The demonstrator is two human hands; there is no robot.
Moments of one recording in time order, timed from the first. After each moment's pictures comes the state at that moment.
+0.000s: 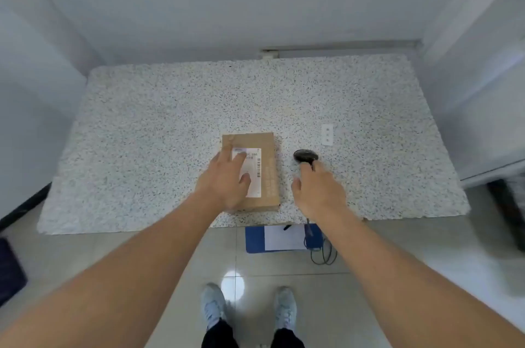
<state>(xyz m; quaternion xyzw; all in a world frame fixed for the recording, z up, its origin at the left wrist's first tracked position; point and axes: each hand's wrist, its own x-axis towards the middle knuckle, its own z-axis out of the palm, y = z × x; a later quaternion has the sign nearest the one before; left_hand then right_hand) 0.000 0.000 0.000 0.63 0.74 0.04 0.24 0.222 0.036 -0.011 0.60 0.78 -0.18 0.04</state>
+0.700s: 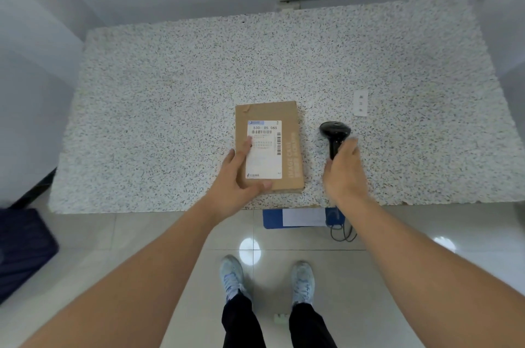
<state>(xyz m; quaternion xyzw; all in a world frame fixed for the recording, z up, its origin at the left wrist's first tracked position) -0.023 -0.043 -0.068 0.42 0.68 0.27 0.53 0.210 0.048 -0.087 0.71 0.63 -0.29 -0.11</state>
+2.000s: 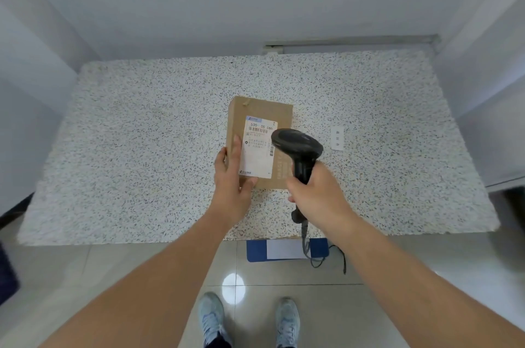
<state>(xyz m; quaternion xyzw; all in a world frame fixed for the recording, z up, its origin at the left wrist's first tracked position) 0.015 0.009 -0.056 0.50 0.72 0.34 0.34 0.198 0.043 0.028 0.60 0.56 -0.54 -0.20</state>
